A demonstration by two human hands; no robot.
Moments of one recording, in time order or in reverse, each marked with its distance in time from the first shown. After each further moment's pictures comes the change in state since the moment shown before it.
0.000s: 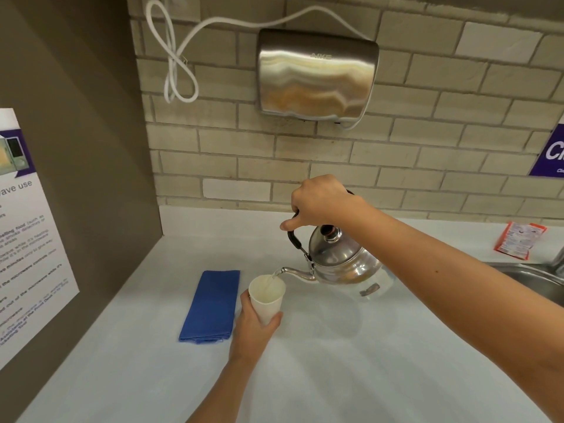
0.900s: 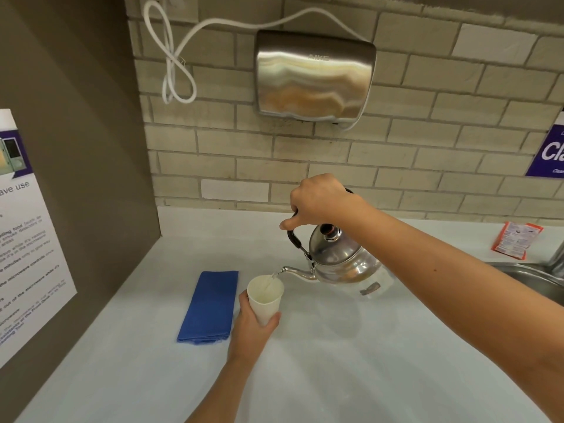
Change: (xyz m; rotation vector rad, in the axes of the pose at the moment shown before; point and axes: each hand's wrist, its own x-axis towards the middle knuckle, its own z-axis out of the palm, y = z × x) left_hand 0.000 0.000 0.000 -0.014 -0.002 0.006; right_hand 0.000 0.002 -0.002 -0.011 -0.015 0.021
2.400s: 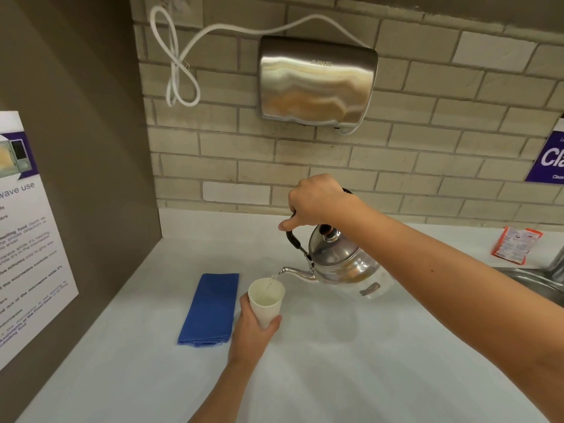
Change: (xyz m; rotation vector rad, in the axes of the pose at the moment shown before) left_hand 0.001 -0.004 0.002 -0.001 0.012 0.006; right_hand 0.002 -0.005 -0.011 -0.037 -0.019 0.002
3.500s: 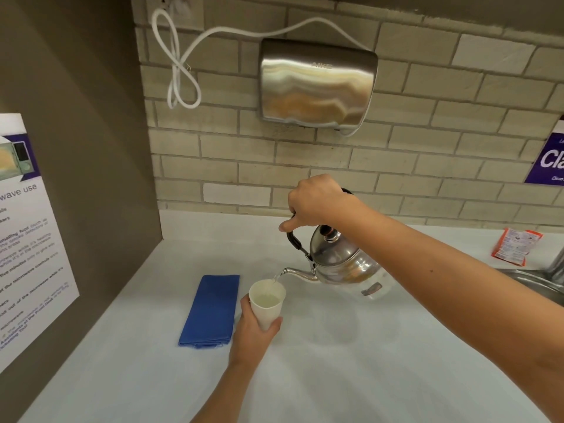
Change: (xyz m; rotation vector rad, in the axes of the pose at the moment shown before) left_hand -0.001 0.003 -0.001 0.027 -0.021 -0.021; right_hand 0.001 -0.001 -0.004 -0.012 -0.010 0.002
